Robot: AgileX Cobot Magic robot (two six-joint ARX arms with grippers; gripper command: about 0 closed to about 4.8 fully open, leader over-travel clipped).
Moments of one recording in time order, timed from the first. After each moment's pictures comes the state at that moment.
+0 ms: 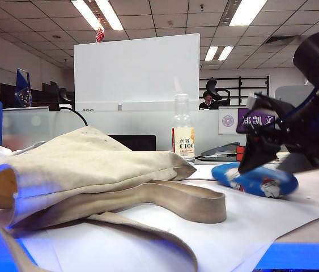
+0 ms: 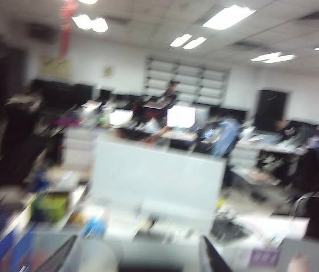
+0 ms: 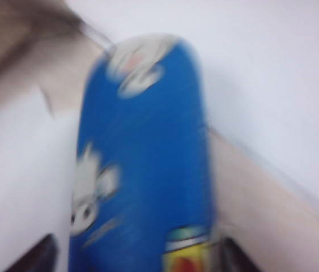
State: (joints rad) left arm -0.24 0.81 2.23 -1.12 -0.08 -0.10; right arm 0.20 1.60 0.72 0.18 -0.30 0.01
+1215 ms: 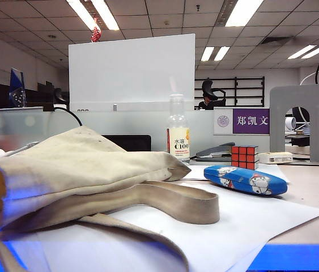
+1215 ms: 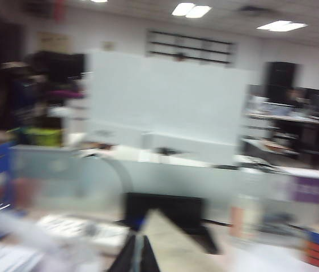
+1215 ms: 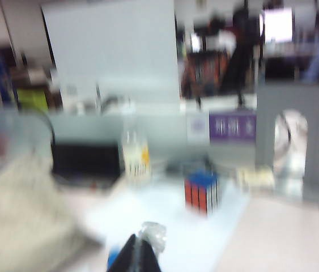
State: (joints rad) left arm -0.21 0.14 0.45 -0.04 -0.10 -0.08; right arm 0.21 0.03 0.38 -0.21 -0.02 0.10
